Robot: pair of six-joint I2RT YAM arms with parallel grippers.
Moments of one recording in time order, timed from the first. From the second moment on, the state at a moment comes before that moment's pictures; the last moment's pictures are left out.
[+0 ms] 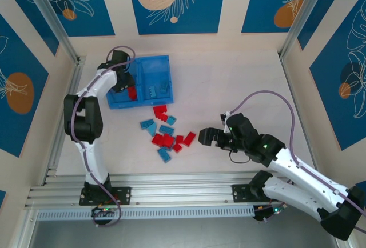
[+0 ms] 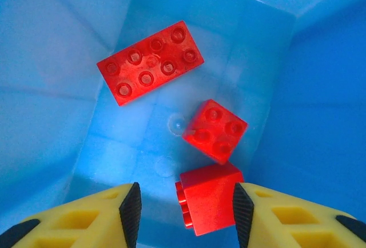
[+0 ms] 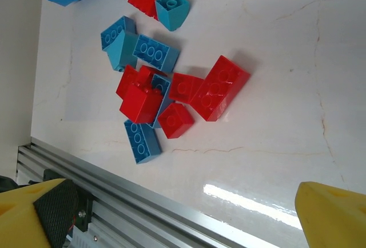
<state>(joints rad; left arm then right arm) -0.13 2.00 1.63 -0.73 -0.13 -0.55 0.75 0.80 0.67 -0.63 -0.13 0.86</state>
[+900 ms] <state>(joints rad) -0.44 0.99 1.04 -0.76 0.41 0.14 0.82 1.68 1.09 -0.68 0.03 1.02</state>
